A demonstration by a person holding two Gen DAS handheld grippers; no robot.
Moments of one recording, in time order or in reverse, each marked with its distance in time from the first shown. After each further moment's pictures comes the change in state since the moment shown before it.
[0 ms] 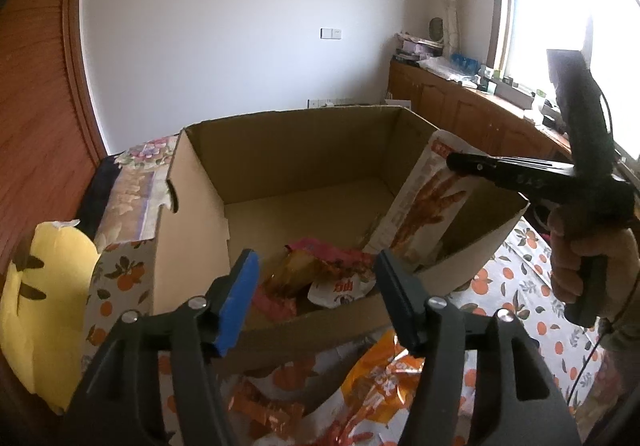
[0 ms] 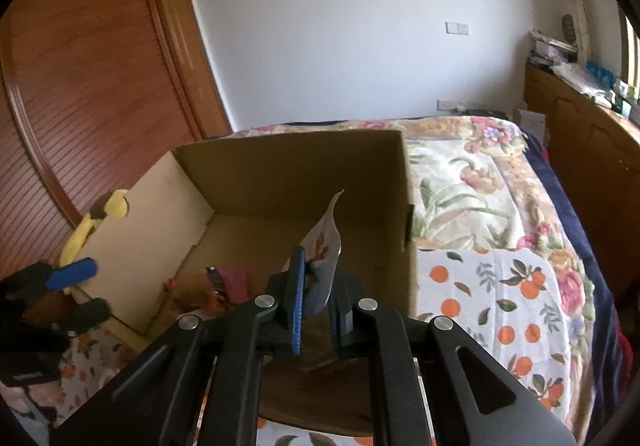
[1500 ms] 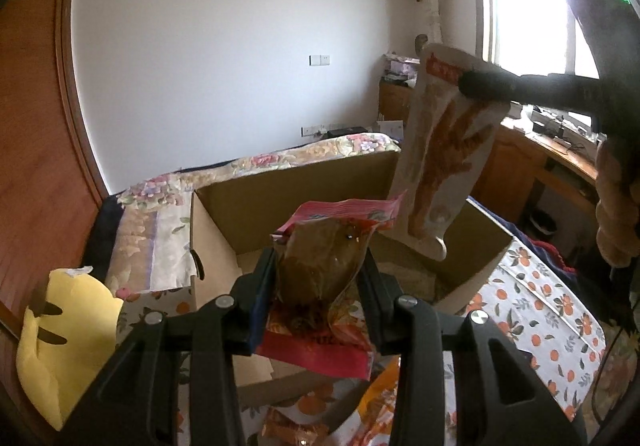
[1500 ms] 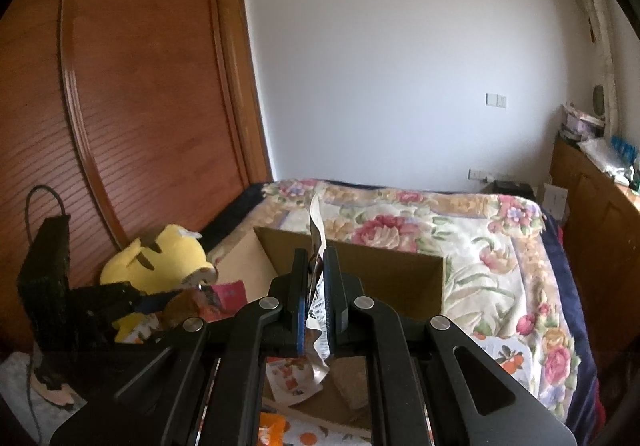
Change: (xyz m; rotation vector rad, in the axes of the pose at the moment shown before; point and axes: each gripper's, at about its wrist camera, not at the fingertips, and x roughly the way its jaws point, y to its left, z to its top) left arm -0.019 0.007 0.037 0.070 -0.083 -0.020; right arm -0.084 0.066 0.062 -0.150 -0.159 0.101
